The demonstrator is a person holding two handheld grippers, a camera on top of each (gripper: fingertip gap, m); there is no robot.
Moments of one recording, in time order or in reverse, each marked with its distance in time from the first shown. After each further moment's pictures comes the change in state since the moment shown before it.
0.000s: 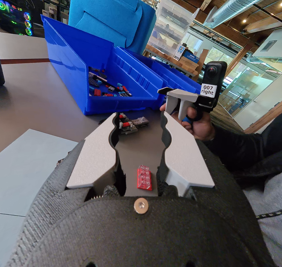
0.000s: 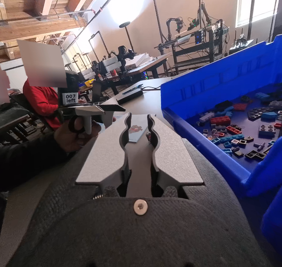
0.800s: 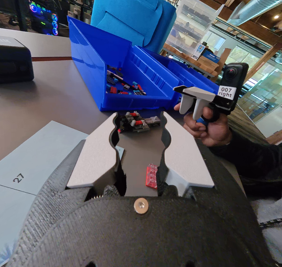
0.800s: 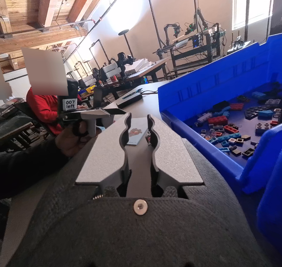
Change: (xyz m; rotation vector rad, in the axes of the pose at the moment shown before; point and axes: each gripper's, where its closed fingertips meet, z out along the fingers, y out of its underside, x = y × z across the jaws) left arm -0.019 0.001 -0.004 -0.007 -0.123 -0.001; right arm 0.006 -0.005 -0.004 0.039 0.008 0.034
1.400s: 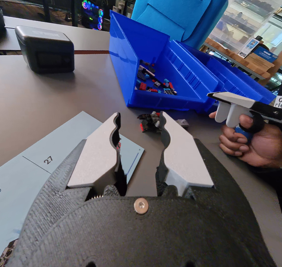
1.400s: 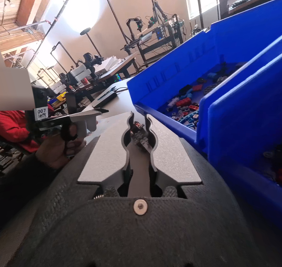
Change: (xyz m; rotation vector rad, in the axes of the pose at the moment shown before) left arm -0.035 0.004 0.006 -0.033 -0.256 -0.013; right arm 0.037 0.005 -0.026 -0.028 0.228 0.101
